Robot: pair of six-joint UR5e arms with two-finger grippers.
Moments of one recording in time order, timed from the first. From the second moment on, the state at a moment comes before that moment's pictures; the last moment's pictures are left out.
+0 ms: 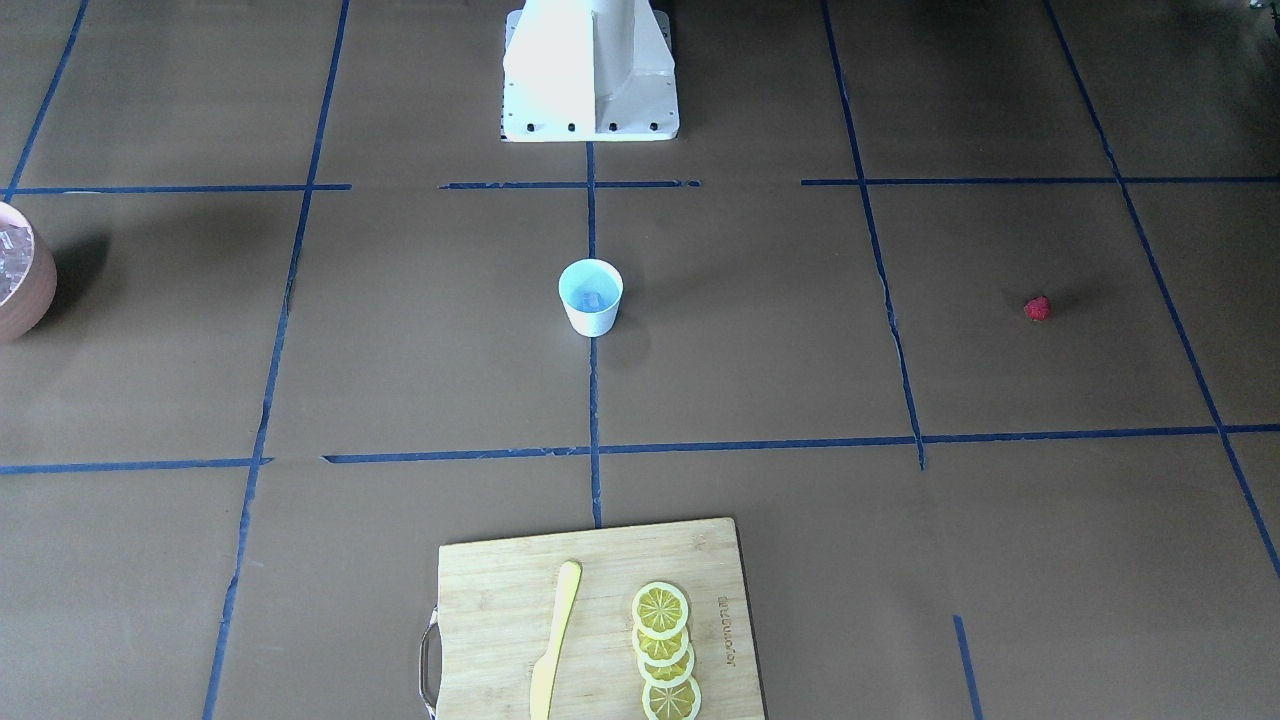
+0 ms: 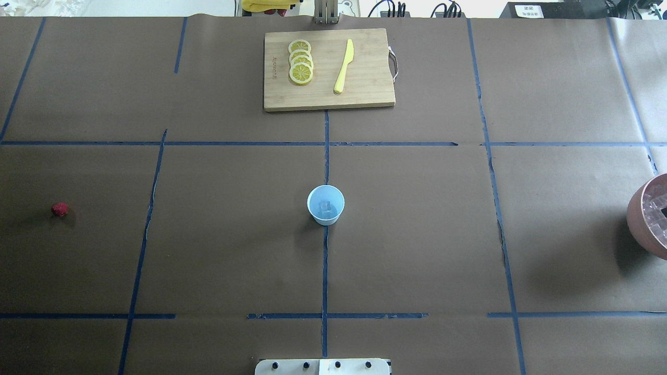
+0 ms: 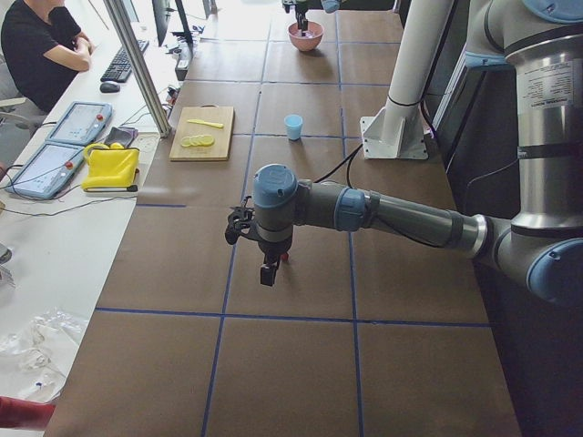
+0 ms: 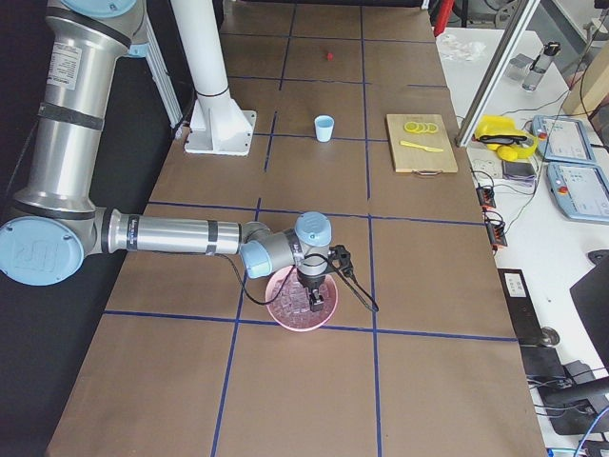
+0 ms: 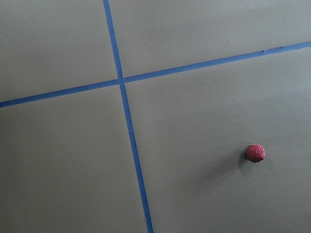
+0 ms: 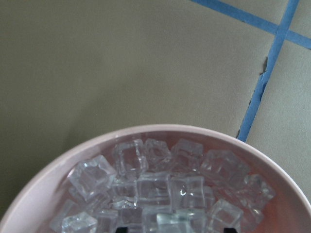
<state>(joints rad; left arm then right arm) -1.54 -1.42 -1.94 -1.48 -2.37 0.09 1.20 -1.81 1.70 -1.17 2.21 0.13</state>
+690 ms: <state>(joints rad) -1.54 -1.42 -1.94 -1.48 -2.37 0.09 1.20 -1.81 1.73 -1.17 2.21 0.13</state>
